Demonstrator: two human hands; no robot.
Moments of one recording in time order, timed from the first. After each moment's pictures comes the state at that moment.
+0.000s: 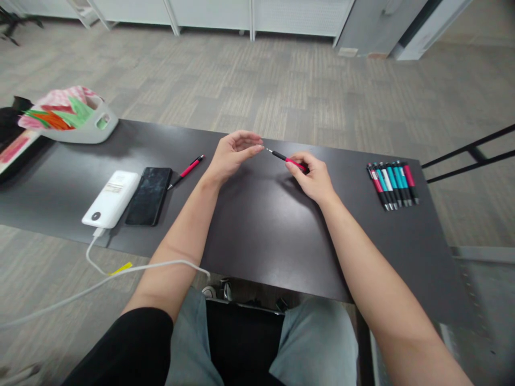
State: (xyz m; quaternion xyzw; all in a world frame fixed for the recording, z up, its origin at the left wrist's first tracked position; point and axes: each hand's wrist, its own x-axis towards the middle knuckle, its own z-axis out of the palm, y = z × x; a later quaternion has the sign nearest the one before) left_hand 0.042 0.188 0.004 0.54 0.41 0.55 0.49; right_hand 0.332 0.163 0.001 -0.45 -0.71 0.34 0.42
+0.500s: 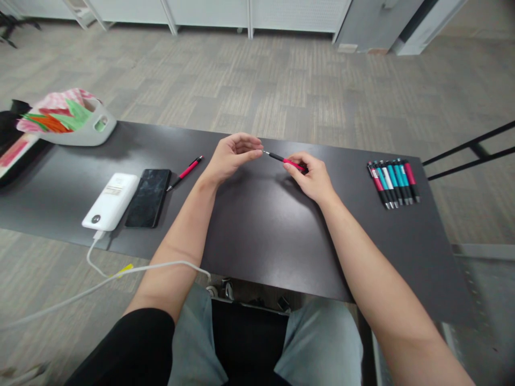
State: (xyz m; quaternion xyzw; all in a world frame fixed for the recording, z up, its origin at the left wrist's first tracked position) left_hand 0.038 0.182 0.010 0.57 0.40 0.52 0.50; right_hand 0.333 0.162 0.000 -0.45 -0.72 0.33 0.42
